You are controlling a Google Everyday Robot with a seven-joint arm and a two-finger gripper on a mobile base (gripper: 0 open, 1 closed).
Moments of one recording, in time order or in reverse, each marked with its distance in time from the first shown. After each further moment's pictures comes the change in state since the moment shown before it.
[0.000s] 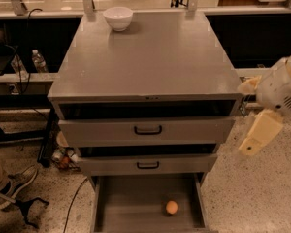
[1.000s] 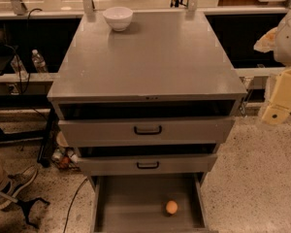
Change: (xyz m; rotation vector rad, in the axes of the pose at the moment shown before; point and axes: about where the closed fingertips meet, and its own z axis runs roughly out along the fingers) arm -0.027 -0.016 -0.083 0.144 0.199 -0.121
